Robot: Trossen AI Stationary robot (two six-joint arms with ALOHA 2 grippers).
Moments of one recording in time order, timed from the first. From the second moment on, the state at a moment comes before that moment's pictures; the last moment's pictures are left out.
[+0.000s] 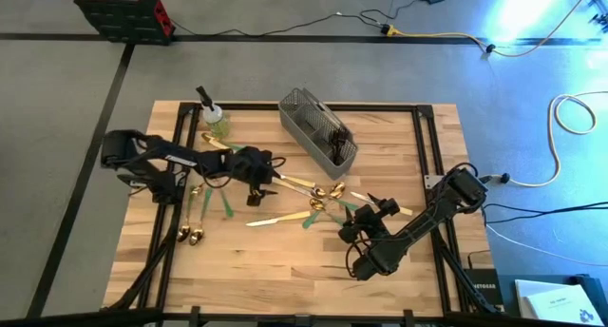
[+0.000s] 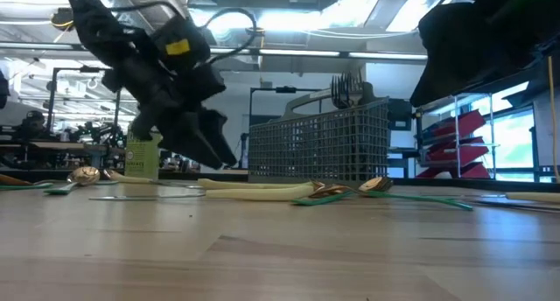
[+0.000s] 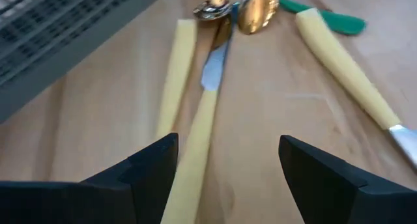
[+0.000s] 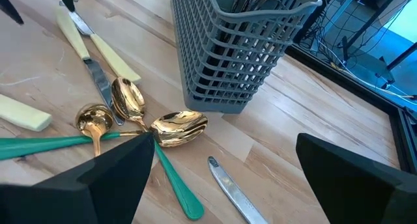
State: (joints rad) left arm 0.20 1.53 0.53 0.30 0.20 0.36; right arm 0.67 1.94 1.26 -1.43 0.97 1.87
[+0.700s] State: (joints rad) left arm 0.28 1.68 0.51 0.45 0.39 0.37; right arm 0.67 1.94 1.26 -1.42 0.97 1.85
